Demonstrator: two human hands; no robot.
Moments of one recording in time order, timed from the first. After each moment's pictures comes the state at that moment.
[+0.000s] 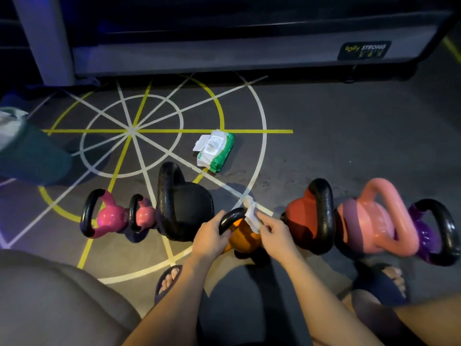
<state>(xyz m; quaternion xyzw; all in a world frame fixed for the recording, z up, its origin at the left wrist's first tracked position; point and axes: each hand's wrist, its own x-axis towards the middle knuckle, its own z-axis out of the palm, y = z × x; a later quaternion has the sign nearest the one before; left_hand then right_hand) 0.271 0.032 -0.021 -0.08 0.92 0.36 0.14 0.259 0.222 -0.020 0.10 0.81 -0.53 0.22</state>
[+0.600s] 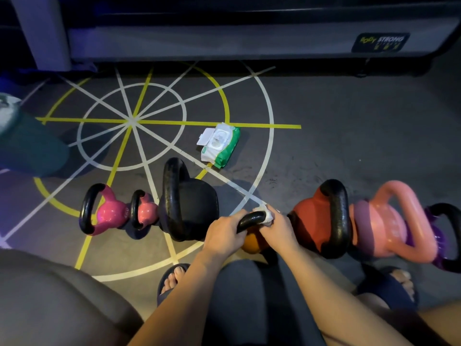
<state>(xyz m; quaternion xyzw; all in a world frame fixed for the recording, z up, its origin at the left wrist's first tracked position) 0.254 0.038 -0.027 0.03 0.95 0.29 0.13 0.232 0.205 -0.041 0.07 0.88 -0.43 0.21</state>
